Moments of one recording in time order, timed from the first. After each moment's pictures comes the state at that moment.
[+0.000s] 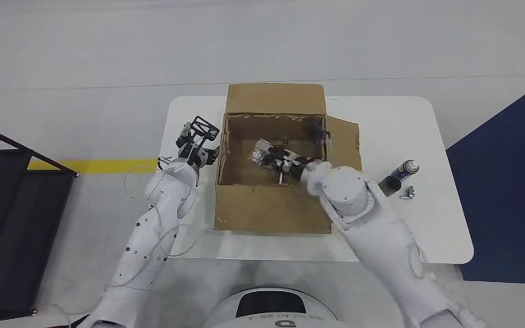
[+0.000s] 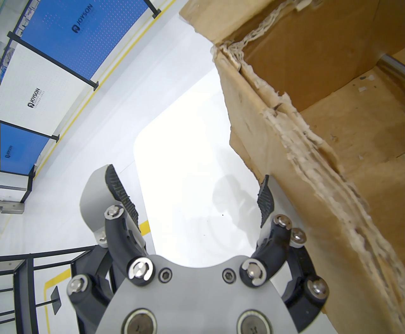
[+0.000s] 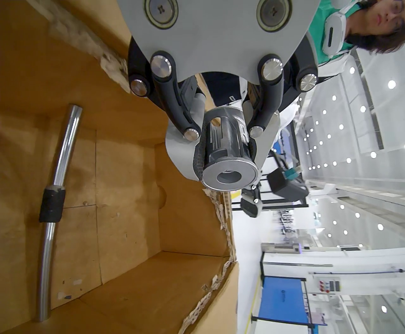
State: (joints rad) left arm 1.33 -1.34 -1.29 -1.58 1.81 -0.15 -0.47; right arm -1.20 -1.28 0.98 -1.74 -0.08 0.59 0.38
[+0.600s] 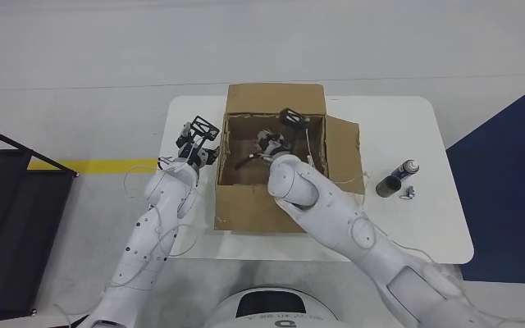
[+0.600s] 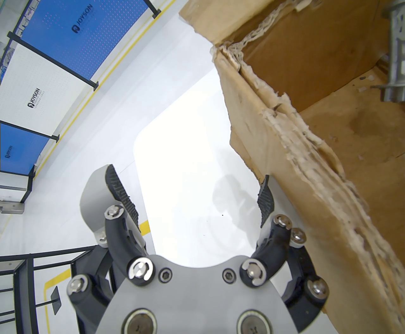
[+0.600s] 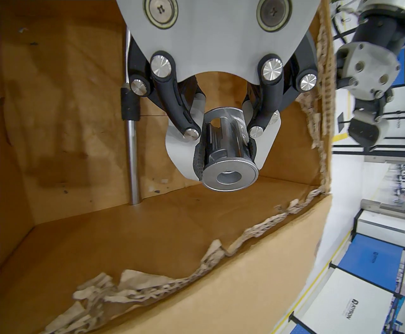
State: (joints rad) left arm 1.33 -1.34 -1.29 -1.58 1.81 -0.15 -0.47; right arm -0.96 -1.41 0.68 -1.36 -0.35 0.80 0.04
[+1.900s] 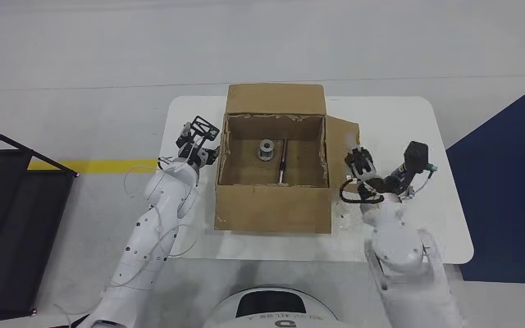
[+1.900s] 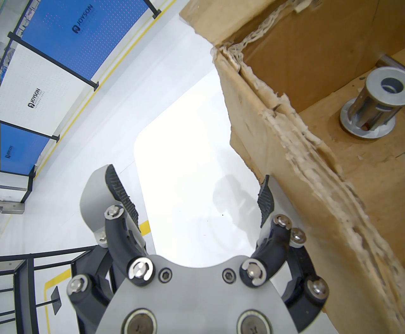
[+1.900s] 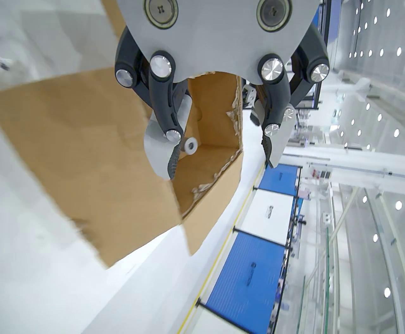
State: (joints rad) left arm 1.33 -1.34 -1.29 -1.58 1.81 -0.15 -0.47; right arm -1.84 -1.31 1.48 -2.27 -0.31 0.53 0.04
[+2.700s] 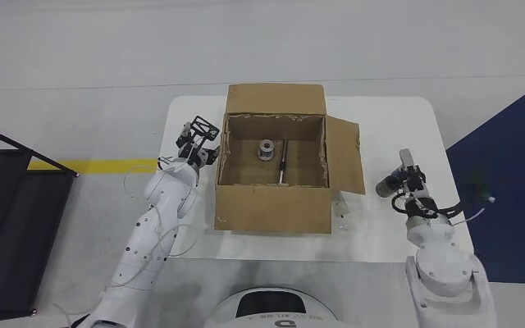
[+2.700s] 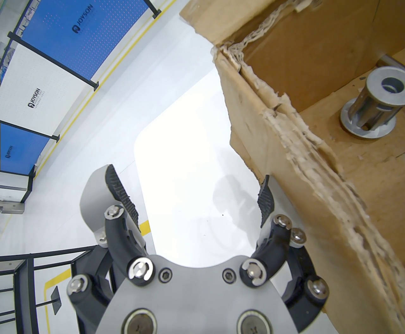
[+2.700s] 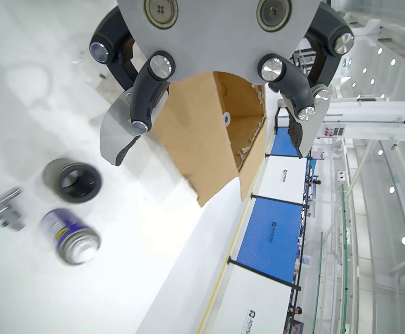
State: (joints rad) left arm 1.33 -1.34 -1.29 -1.58 1.81 -0.15 -0.47; right arm -2.01 -1.30 1.76 -2.27 -0.25 0.45 0.06
